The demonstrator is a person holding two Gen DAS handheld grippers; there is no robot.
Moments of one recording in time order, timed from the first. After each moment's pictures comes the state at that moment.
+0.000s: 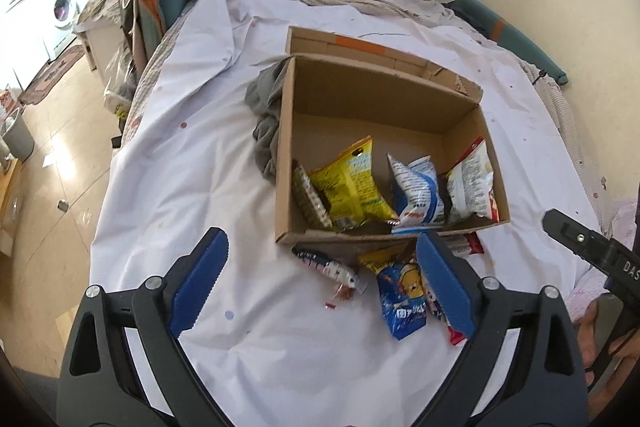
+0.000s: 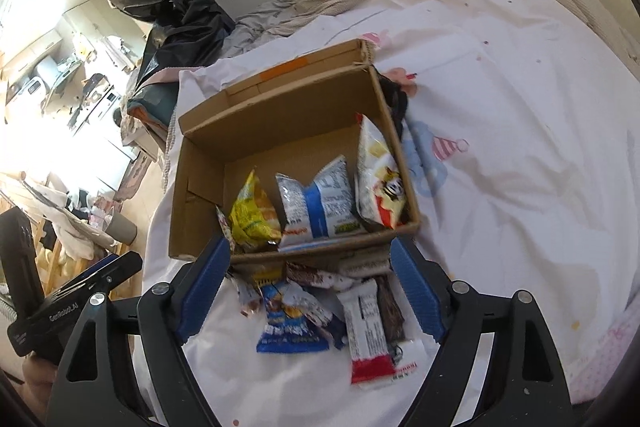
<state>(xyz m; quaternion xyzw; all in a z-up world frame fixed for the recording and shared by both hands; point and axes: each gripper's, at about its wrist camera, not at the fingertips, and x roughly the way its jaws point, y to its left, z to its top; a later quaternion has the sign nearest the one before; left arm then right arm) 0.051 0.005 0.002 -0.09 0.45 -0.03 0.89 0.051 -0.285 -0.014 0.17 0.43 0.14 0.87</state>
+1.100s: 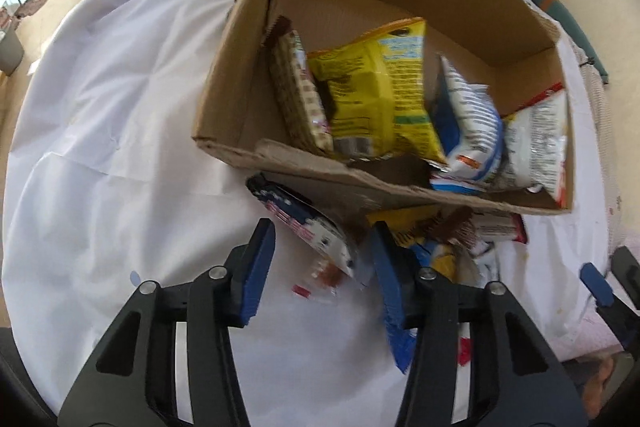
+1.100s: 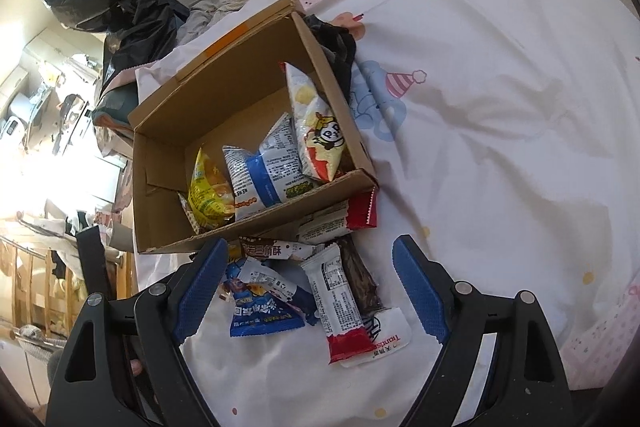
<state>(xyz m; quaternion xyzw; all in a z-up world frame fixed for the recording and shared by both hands) 0.094 -0.022 -0.116 -0.16 0.58 0.00 0.80 0.060 -0.322 -0.062 0.24 0.50 0.10 0.82</state>
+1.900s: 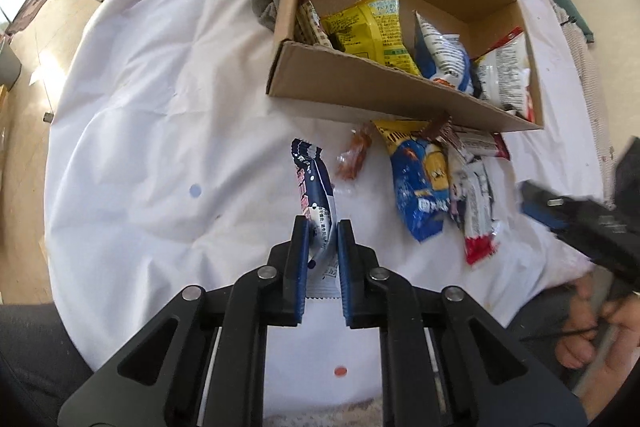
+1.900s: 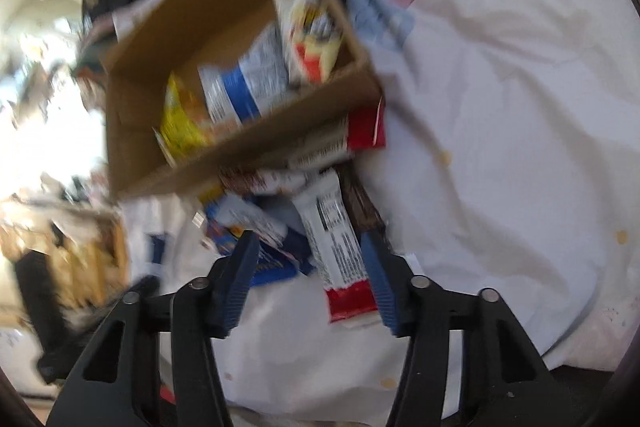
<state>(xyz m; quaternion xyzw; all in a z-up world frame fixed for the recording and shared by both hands) 0.019 -0.011 -0.070 -0.13 0.61 -0.04 0.78 0.063 -0.293 -0.109 0.21 0.61 0.11 0.76</state>
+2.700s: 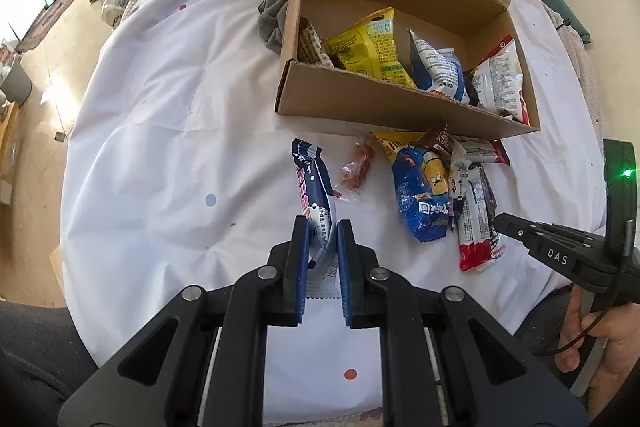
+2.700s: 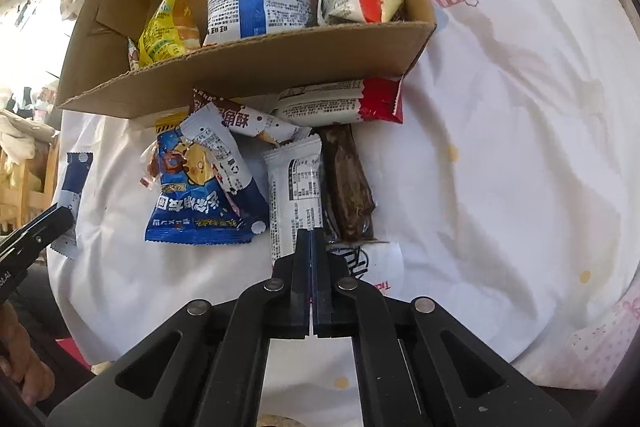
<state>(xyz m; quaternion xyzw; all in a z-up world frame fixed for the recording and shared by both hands) 0.017 -0.008 -0.062 -0.11 0.57 -0.02 0.81 0.043 -0.247 -0.114 0.05 0.63 0.11 0.76</state>
